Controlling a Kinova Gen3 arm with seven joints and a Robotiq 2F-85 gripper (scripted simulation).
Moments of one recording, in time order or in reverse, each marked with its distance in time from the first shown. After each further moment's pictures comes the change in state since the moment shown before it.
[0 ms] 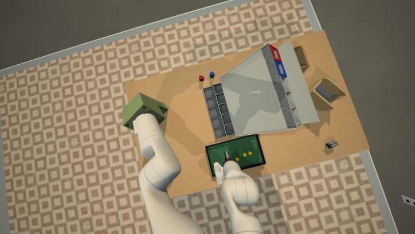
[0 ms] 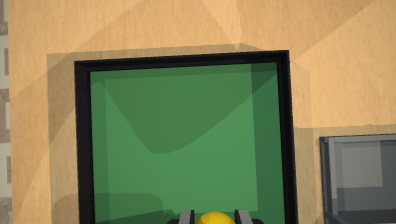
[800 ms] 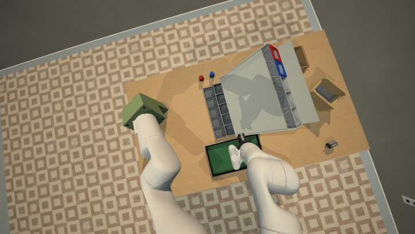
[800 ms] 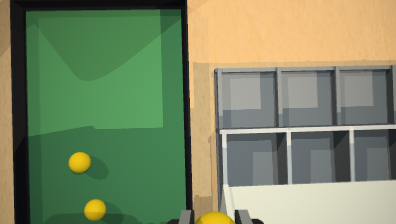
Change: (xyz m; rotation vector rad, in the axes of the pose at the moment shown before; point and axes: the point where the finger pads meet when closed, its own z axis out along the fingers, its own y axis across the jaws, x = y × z) arm -0.080 0.087 -0.073 -0.084 -0.021 -0.016
